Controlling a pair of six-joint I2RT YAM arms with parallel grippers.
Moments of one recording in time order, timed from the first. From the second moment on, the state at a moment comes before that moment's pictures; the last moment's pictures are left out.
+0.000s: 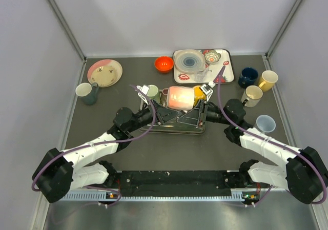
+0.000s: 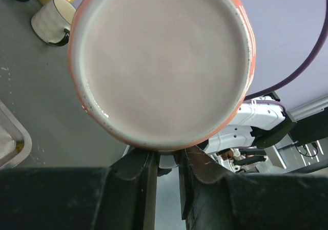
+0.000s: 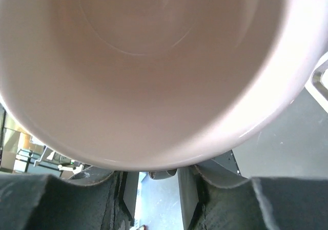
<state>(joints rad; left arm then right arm) -0.73 1.11 0.51 0.82 0.44 -1.12 0.60 1.11 0.53 0.70 -0.81 1.11</state>
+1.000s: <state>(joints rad) -0.70 0.88 0.49 0.64 0.32 -0.95 0.61 0.91 0.77 -0.08 -0.45 0.69</state>
